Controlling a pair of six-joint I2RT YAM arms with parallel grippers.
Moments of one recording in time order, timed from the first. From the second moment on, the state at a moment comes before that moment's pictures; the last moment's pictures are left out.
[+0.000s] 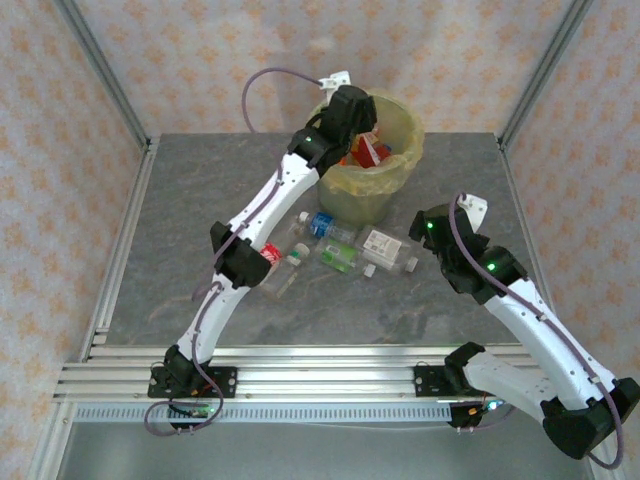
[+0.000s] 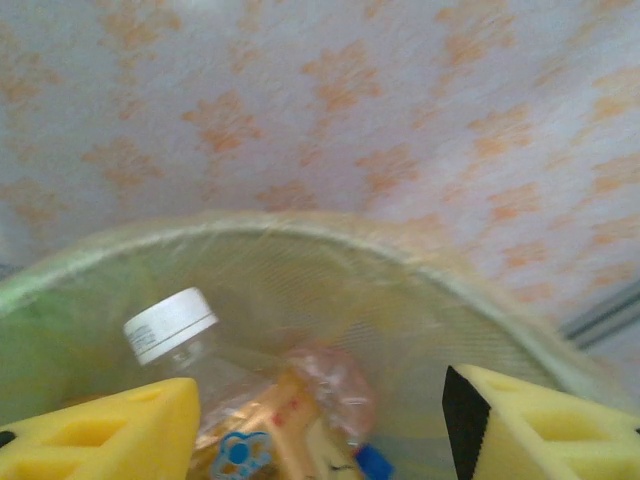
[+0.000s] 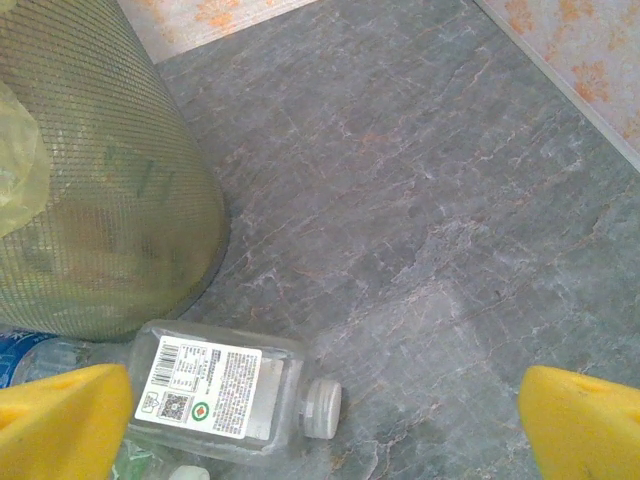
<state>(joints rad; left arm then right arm) -0.61 2.44 2.78 -0.67 -0.43 -0.57 0.52 0.92 1.01 -0.88 0.56 0.72</state>
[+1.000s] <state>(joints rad) -0.61 1.19 1.30 -0.64 -0.59 -0.45 0.64 1.13 0.96 -0.81 0.30 0.62</state>
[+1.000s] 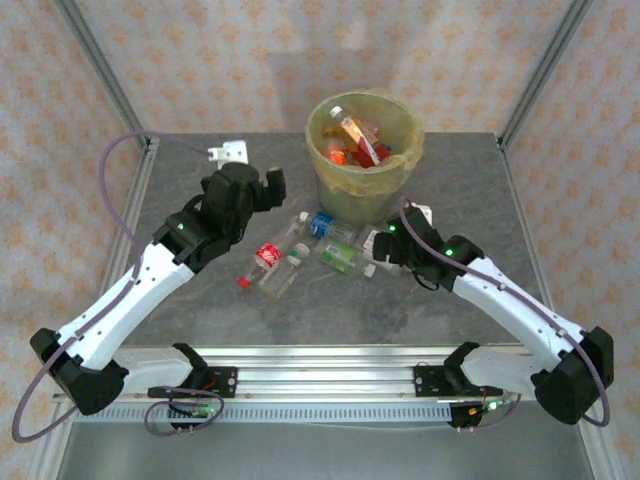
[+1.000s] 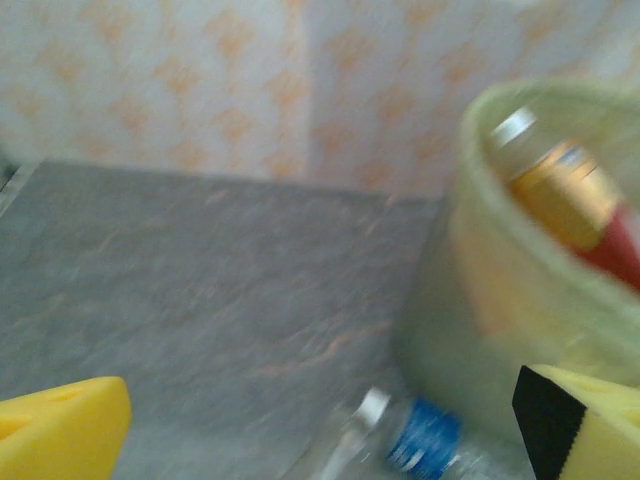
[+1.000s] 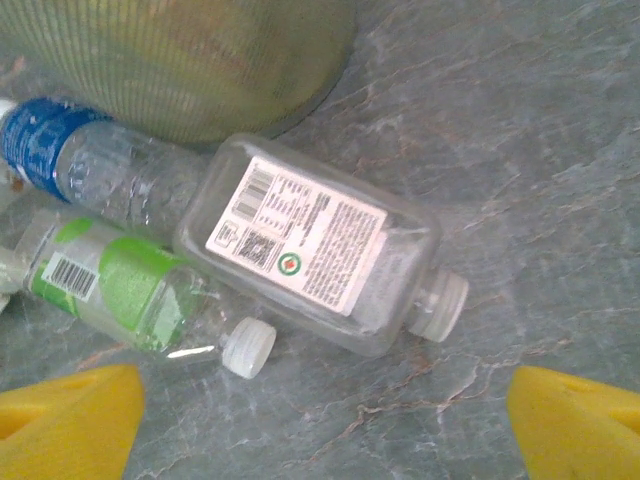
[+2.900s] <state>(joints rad) -0.40 0.95 0.94 -0.74 -0.71 -0.70 0.87 1.84 1.32 -0.72 0.26 0.32</state>
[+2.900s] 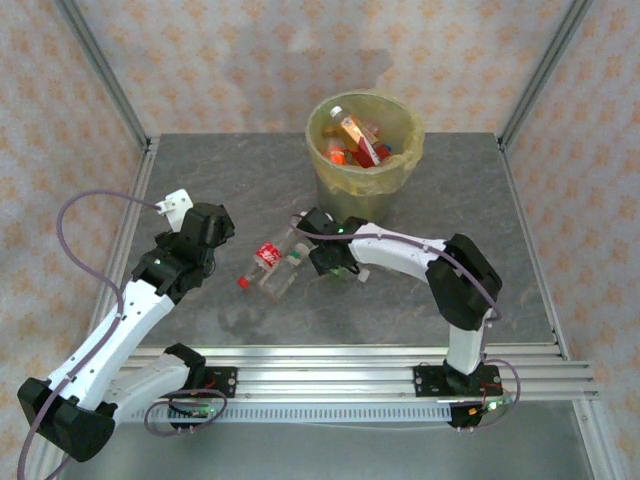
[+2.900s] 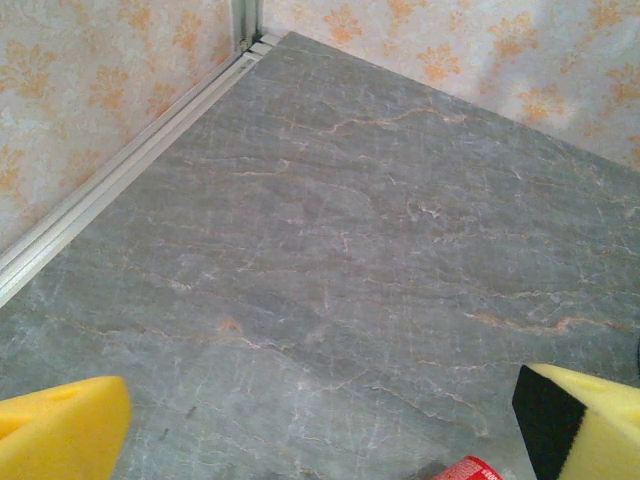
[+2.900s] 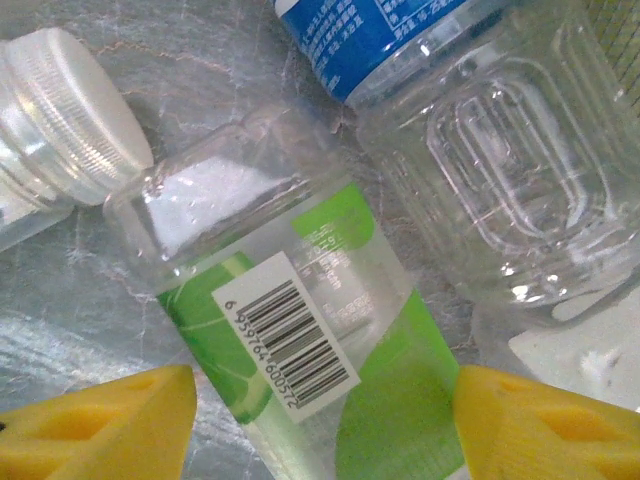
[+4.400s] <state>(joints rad) -0.40 0.95 0.94 -0.75 -0.71 -0.72 0.87 1.90 1.36 -0.77 0.23 0.31</state>
